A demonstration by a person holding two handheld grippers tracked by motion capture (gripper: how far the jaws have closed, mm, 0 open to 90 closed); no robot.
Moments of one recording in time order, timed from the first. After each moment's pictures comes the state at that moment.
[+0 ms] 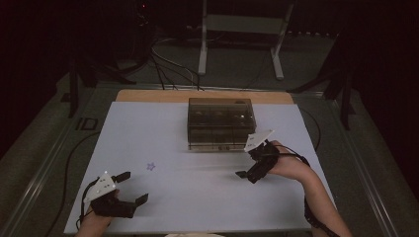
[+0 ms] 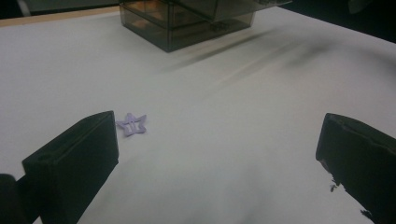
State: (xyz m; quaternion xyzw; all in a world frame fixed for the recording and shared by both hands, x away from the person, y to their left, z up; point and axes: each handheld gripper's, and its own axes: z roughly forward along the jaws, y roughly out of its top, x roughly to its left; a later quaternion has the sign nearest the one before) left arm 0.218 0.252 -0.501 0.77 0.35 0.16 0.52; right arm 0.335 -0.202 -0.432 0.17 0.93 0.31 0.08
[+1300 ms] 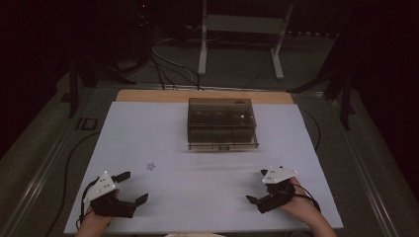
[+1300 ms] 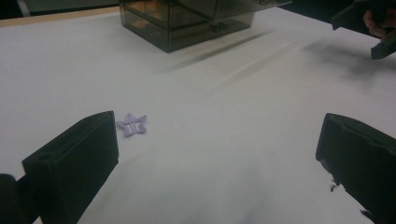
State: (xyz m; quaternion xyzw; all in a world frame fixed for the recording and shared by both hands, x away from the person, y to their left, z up) left arm 0.219 0.252 -0.502 0.76 0.35 0.16 0.52; right arm 0.256 -0.246 -0.492 0.27 0.88 0.36 0.14
